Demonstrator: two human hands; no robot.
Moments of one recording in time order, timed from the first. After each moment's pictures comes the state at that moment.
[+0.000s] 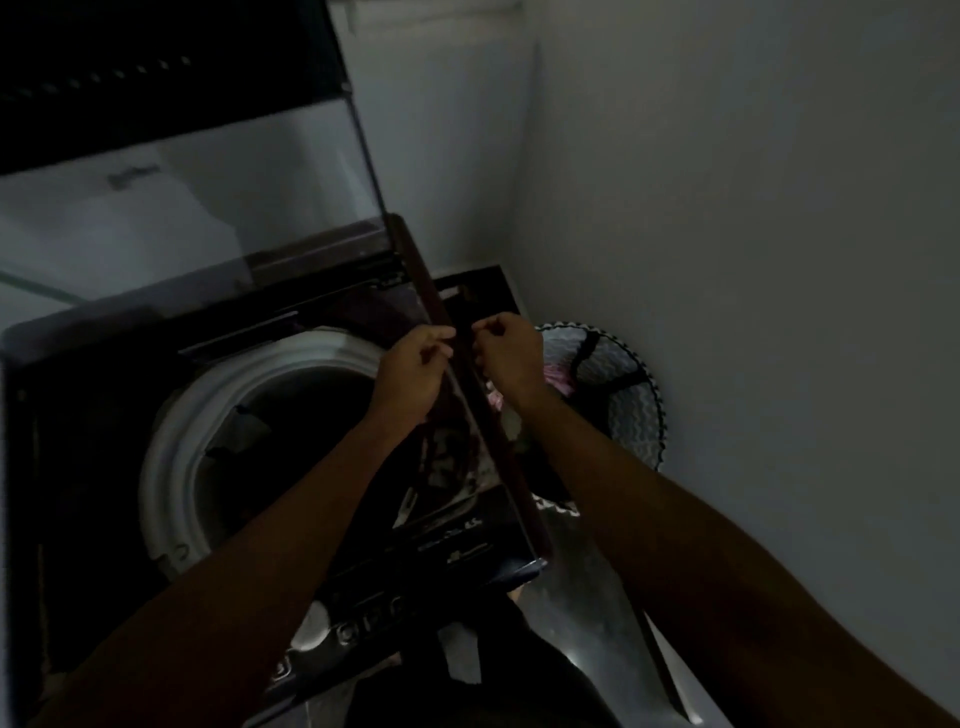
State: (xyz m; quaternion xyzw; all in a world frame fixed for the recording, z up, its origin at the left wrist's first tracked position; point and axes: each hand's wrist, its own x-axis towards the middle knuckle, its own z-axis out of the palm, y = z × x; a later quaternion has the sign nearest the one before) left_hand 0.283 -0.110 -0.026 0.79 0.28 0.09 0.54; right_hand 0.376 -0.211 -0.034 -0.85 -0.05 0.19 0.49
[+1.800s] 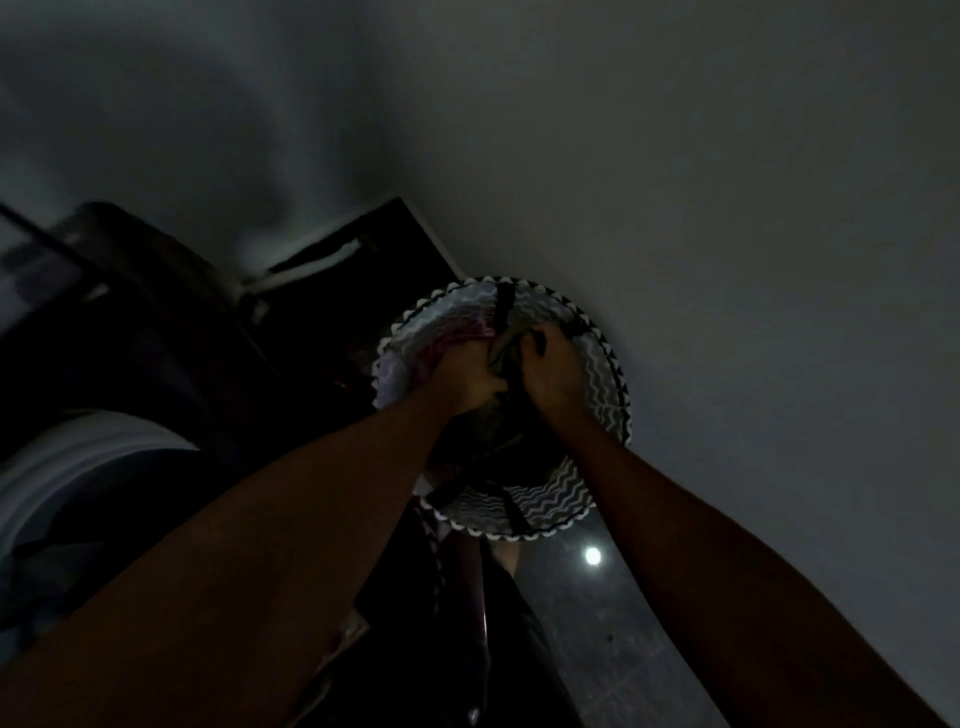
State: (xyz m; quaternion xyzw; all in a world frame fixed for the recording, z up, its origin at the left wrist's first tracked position) left_hand 0.473 -0.231 -0.261 0.88 0.11 -0.26 0.37; right_hand 0.476 -0.367 -0.204 -0.87 0.11 0.17 0.45
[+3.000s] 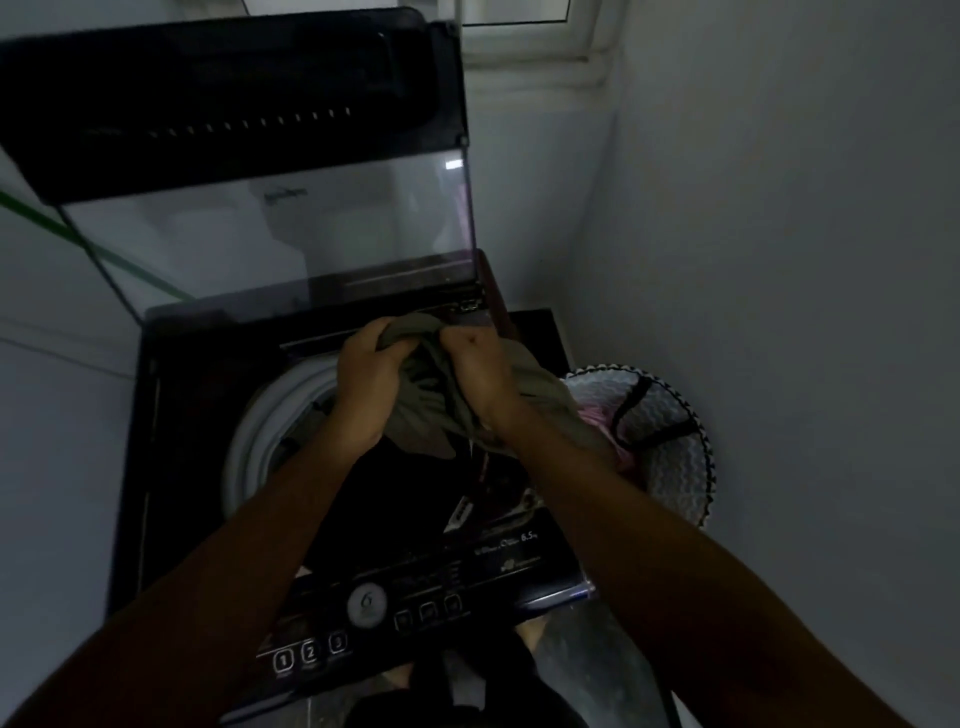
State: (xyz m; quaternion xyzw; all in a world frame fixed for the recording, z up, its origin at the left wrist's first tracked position) left_hand 0.199 -0.042 0.060 0.68 0.36 0.20 0.61; right_hand 0.291 -0.130 0.042 -0.71 -0.16 0.29 0.62
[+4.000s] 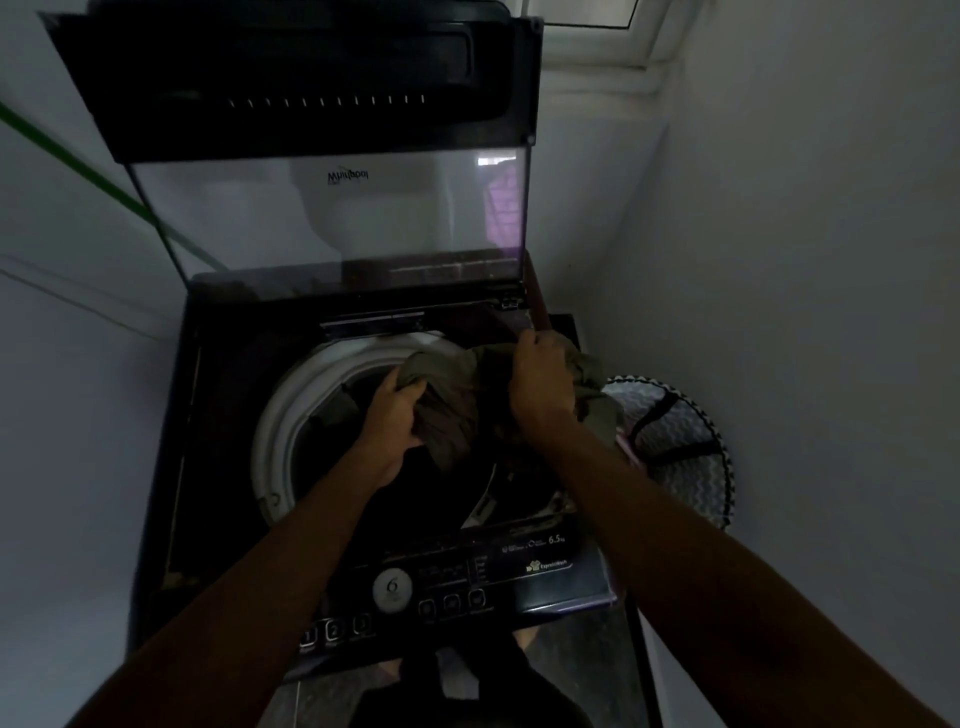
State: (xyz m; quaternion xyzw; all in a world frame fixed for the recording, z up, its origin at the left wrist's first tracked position) left_hand 0.161 -0.035 -0.004 0.45 0.47 0.13 0.75; right_hand 0.305 -0.137 -0.004 -0.94 -0.34 0.05 0.09
